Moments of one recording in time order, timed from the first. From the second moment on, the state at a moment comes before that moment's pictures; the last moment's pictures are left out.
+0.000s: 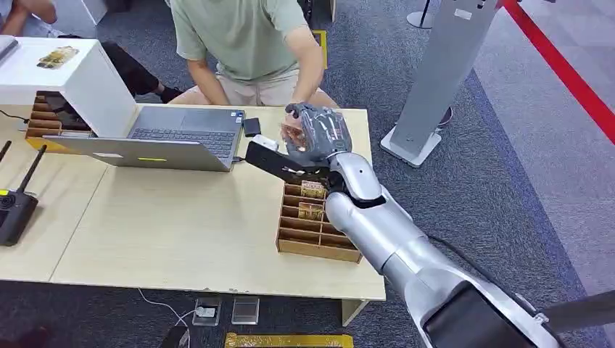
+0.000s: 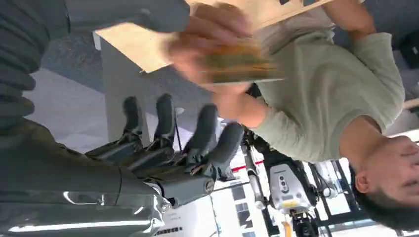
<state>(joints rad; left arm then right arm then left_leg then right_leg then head) -0.11 0.08 -1.15 -0.21 1.23 0.20 -0.02 -1.03 0.28 0.94 -0.51 0.68 -0.30 0.11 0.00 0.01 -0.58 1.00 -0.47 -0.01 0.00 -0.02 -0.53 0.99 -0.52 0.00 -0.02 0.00</state>
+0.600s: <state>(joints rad) -0.10 0.08 -1.14 -0.21 1.27 0.21 0.04 -0.72 0.00 0.85 -1.09 0.40 -0.31 0.12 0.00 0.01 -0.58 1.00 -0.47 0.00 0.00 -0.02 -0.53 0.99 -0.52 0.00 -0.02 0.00</state>
